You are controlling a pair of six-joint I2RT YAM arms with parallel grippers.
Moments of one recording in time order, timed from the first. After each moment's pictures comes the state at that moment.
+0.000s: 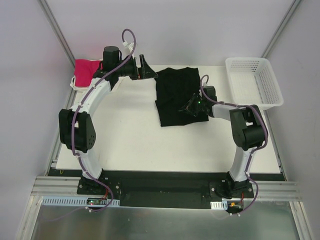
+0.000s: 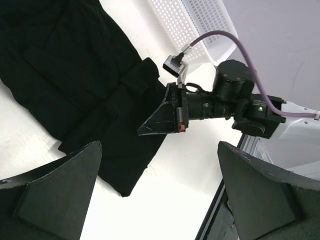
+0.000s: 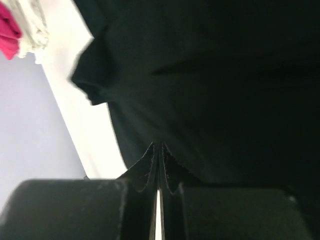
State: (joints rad) left arm -0.21 1.81 1.62 -0.19 0.85 -0.50; right arm 0.29 1.90 1.09 0.08 -0.48 0.92
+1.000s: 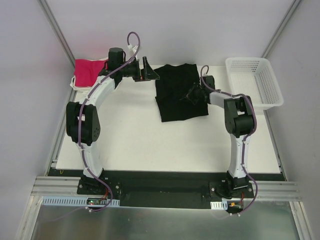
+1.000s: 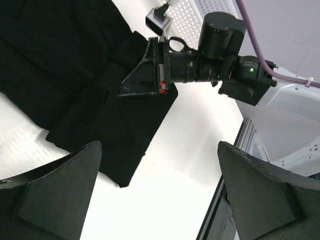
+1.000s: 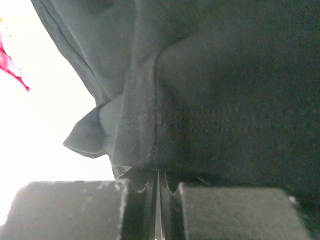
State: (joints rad) left arm -0.21 1.94 1.68 -0.18 0.92 -0.50; right arm 0.24 2.20 1.45 -0.04 -0.48 0.91
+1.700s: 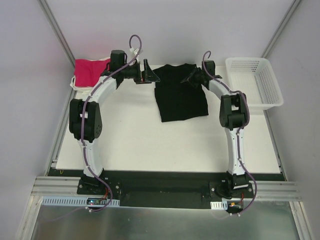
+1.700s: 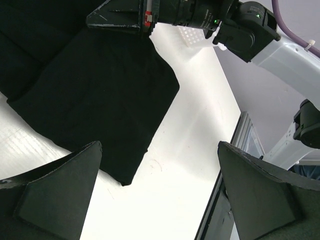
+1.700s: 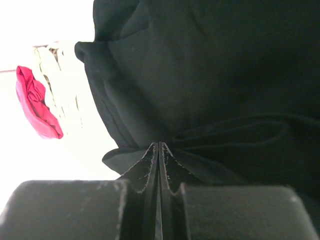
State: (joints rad) left arm -0.20 2.00 1.69 -0.18 0.95 -0.50; right arm 0.20 2.48 2.03 -0.21 -0.45 0.89
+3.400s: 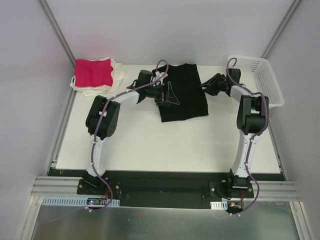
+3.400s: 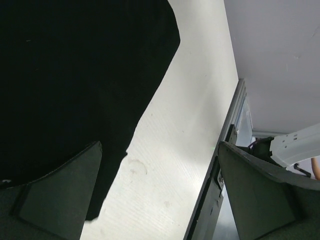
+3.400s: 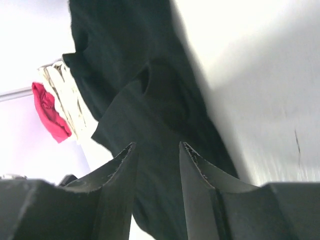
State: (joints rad) left arm -0.44 2.21 1.58 0.00 0.94 -0.62; right arm -0.02 2.28 1.65 -0.10 -0.55 0.89
